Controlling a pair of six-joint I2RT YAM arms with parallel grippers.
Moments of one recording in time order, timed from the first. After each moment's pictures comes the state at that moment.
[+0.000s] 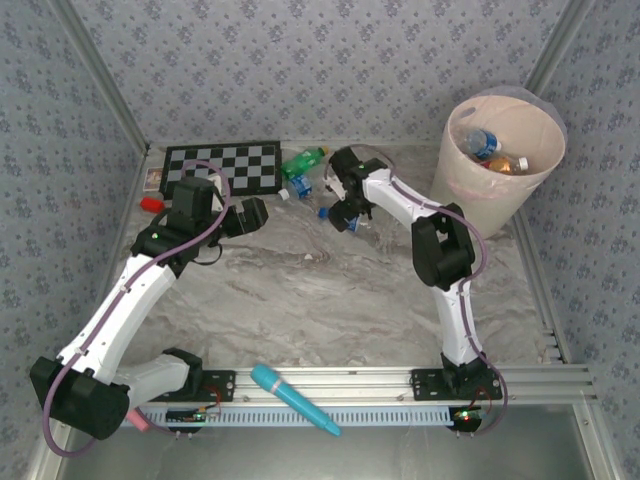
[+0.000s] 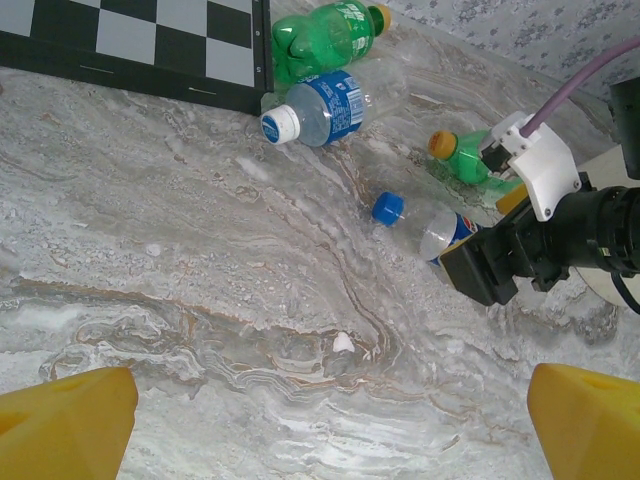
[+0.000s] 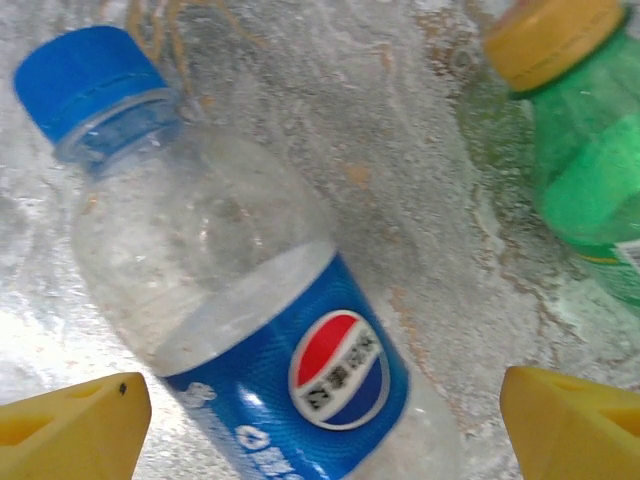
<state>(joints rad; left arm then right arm) -0.38 1.10 1.09 -0.65 0.07 -0.58 0.51 2.19 1.87 -0.94 0.13 -0.23</state>
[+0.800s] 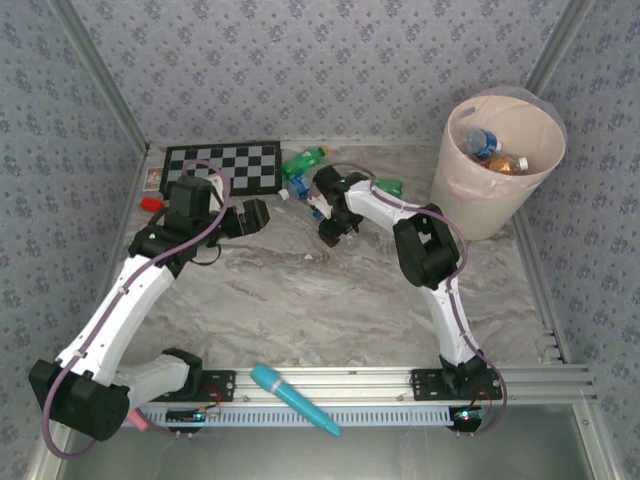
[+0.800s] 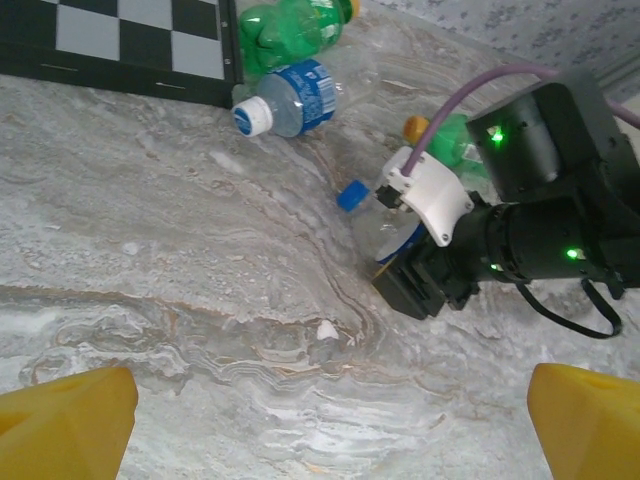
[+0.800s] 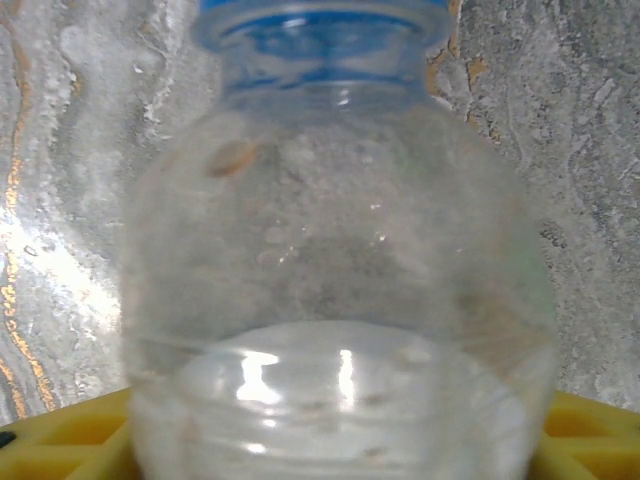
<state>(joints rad) -0.38 1.09 1.10 -0.66 0.15 -0.54 0.58 2.28 1.86 -0.94 0.05 -0.22</state>
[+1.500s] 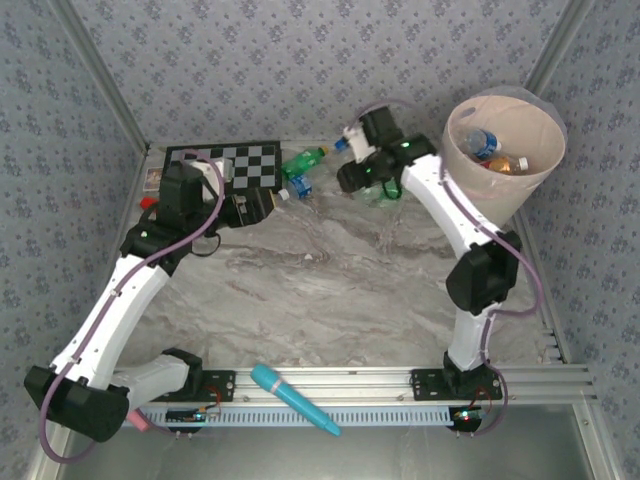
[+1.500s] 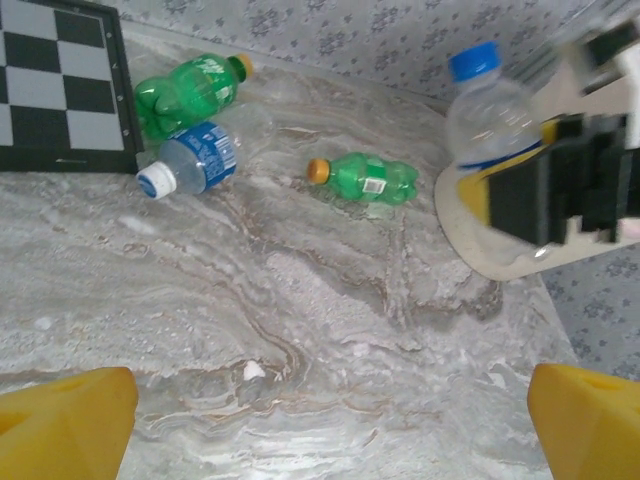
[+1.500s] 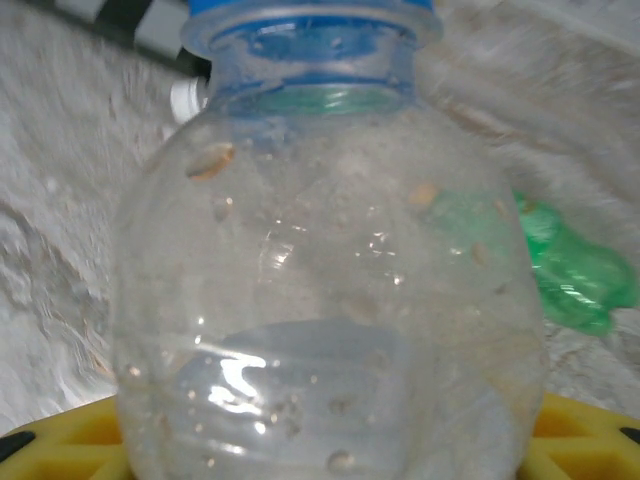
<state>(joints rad) -0.38 1.09 1.18 -0.60 0.27 -0.51 0.43 1.85 1.95 -1.00 -0.09 -0.02</state>
